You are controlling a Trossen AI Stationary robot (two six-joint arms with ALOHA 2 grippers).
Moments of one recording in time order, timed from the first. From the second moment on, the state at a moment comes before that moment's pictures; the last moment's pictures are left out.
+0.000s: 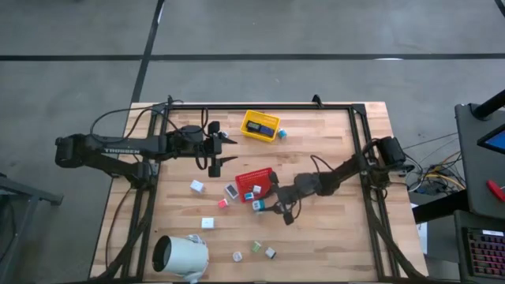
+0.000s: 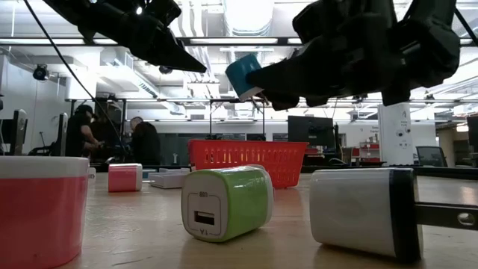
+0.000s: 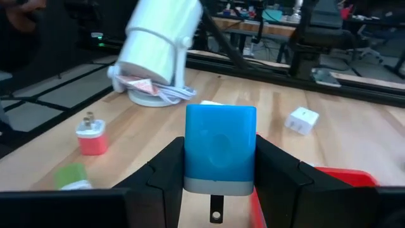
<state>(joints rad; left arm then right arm) 0.17 1.16 0.68 0.05 0.01 0.33 0.19 1.86 0.63 1.08 -0.11 -0.06</state>
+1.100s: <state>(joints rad) 0.17 1.16 0.68 0.05 0.01 0.32 0.05 1.85 0.66 0.84 -0.11 0.03</state>
